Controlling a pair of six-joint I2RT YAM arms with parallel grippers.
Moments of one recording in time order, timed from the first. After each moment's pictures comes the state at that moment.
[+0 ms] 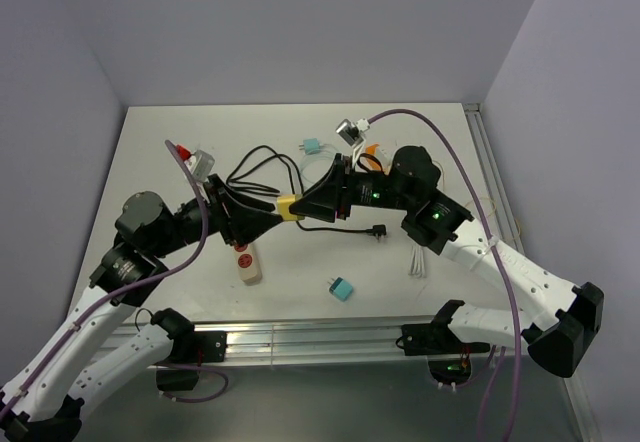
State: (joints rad) left arm -0.60 0.68 0.87 -0.14 0.50 -0.61; right arm 0.75 1.10 1.04 0.08 -0.67 0.71
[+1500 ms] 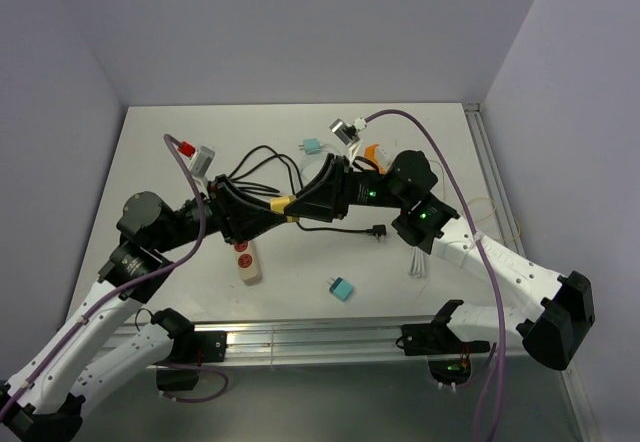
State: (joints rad) left arm -0.60 0.71 0.82 0.06 0.63 -0.81; right arm 0.76 1.15 0.97 0.39 -0.77 0.88
